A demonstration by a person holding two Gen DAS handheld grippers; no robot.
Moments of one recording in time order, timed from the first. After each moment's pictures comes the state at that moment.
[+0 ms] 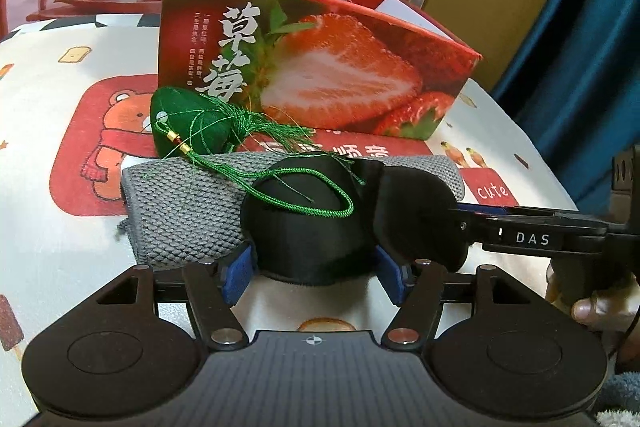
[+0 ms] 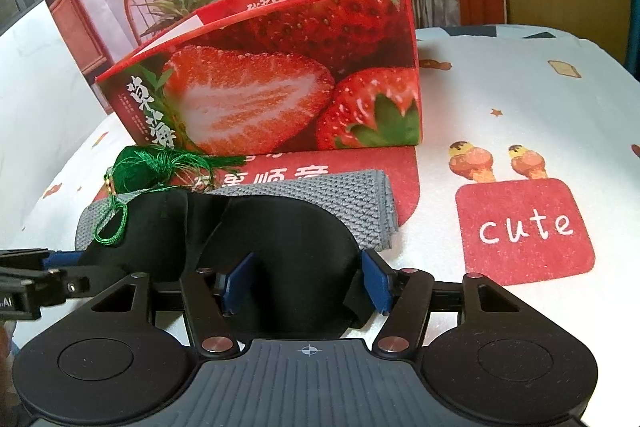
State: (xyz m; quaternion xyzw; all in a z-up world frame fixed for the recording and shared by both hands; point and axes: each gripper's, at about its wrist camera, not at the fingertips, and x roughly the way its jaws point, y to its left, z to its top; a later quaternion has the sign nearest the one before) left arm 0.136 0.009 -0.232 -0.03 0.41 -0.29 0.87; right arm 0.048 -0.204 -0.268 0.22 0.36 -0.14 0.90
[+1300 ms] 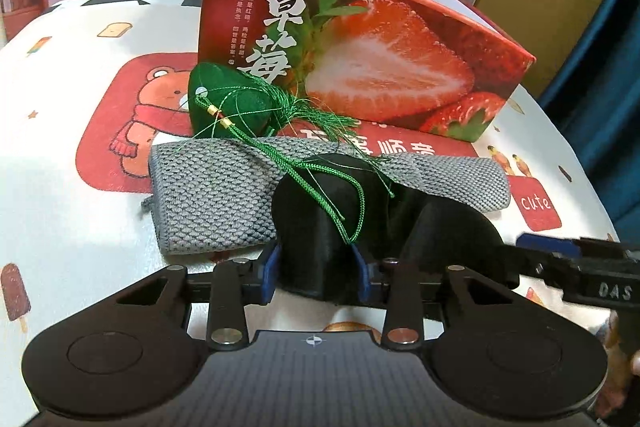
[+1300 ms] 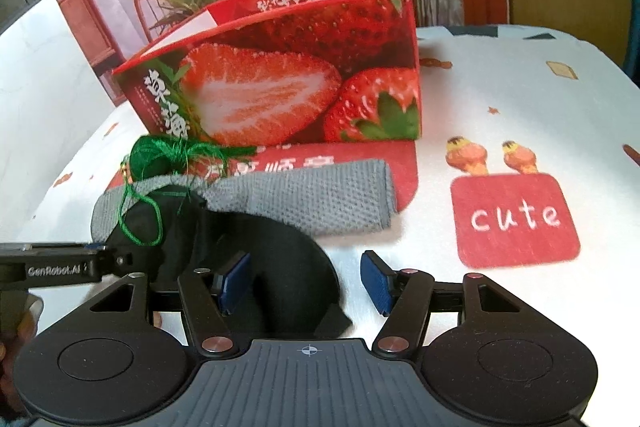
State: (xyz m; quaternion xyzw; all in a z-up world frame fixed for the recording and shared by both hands) left arm 0.139 0.007 -0.242 -0.04 0.43 -0.22 0.87; right arm 0.030 -0.194 -0.253 0.21 0.38 -0.14 0.89
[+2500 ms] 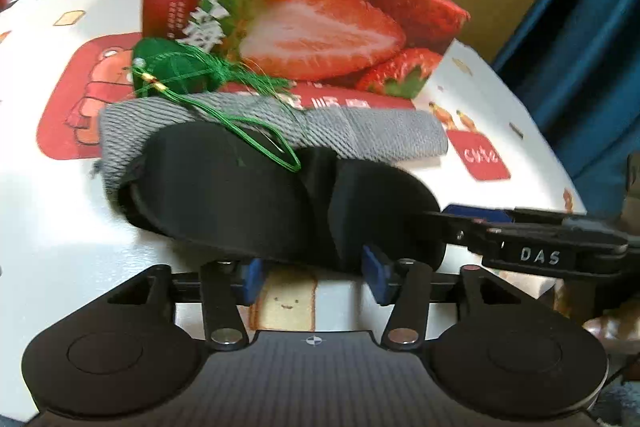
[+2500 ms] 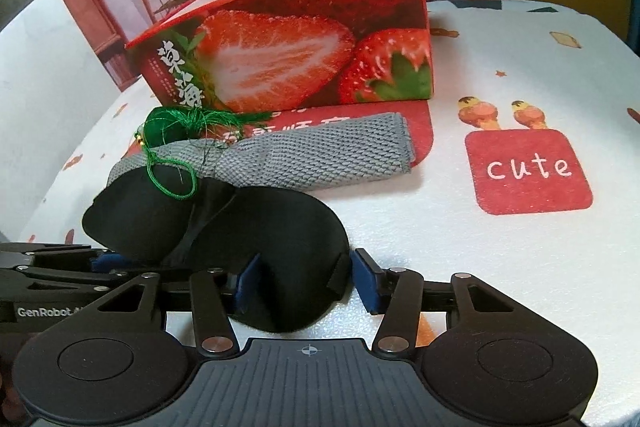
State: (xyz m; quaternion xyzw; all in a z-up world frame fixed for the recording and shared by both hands) left arm 0.109 -0.001 -0.236 -0.03 0.46 -0.28 0.84; right arm 0.022 -0.179 -0.261 0.23 0.39 -0.13 0.88
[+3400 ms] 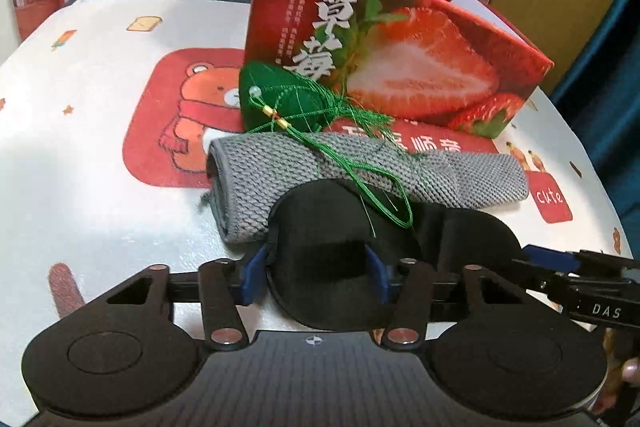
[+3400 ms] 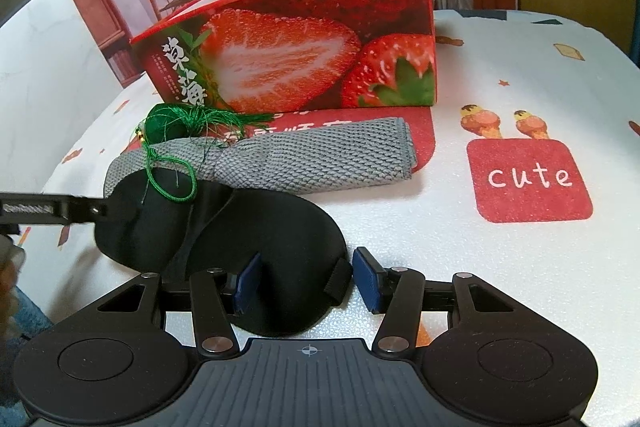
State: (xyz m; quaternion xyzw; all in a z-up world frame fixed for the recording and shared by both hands) left arm 0.146 0.040 -0.233 -0.03 0.45 -0.21 0.87; right arm 0.023 -0.176 -0.264 0.21 0.38 -0.12 0.89
